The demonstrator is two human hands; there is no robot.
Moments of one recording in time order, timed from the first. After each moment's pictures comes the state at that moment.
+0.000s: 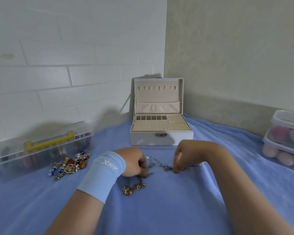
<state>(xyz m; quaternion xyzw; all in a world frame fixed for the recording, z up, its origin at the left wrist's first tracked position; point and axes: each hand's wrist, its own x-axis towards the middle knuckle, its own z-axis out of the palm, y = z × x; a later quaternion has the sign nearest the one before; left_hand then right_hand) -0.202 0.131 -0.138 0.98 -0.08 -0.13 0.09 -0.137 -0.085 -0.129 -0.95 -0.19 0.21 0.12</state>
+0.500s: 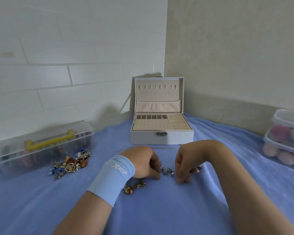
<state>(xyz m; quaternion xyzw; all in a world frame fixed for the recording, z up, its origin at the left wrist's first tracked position) -0.204 0.110 -0.144 0.98 -0.13 -0.07 0.15 -0.149 -0.082 -0.114 -0.91 -0.23 0.35 0.09</state>
